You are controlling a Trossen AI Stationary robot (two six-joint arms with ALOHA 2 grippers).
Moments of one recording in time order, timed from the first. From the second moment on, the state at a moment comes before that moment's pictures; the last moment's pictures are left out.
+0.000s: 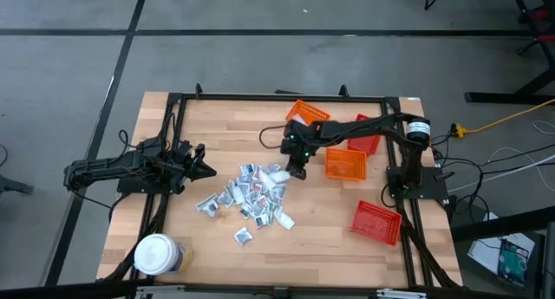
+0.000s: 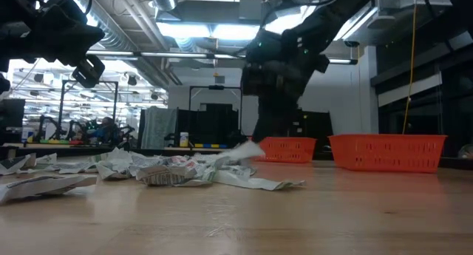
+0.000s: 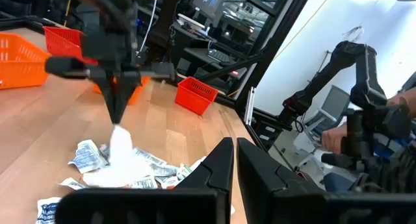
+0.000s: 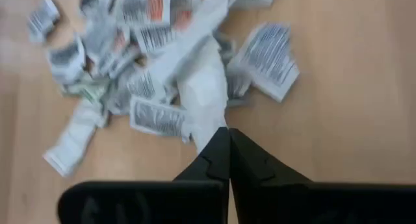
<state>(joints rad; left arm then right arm) 0.16 0.00 0.04 -0.02 0.38 -0.48 -0.25 1.85 1.19 -0.35 -0.42 0.02</state>
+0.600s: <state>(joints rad) 0.16 0.00 0.04 -0.02 0.38 -0.48 -0.35 1.58 1.19 -0.37 -0.25 0.35</state>
